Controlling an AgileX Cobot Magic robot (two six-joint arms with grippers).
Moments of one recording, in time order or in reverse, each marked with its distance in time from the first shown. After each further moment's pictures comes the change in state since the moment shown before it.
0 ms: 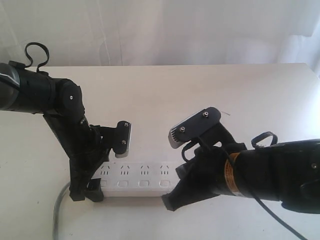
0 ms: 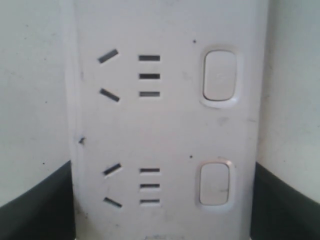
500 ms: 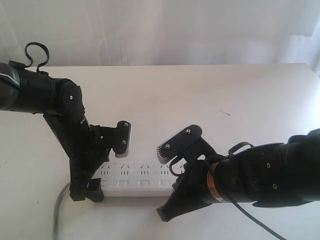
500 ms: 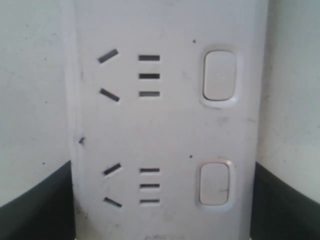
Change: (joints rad) left arm 0.000 0.000 0.000 0.000 0.000 0.000; right arm 0.000 0.189 -0.045 -0.002 -0.003 -0.017
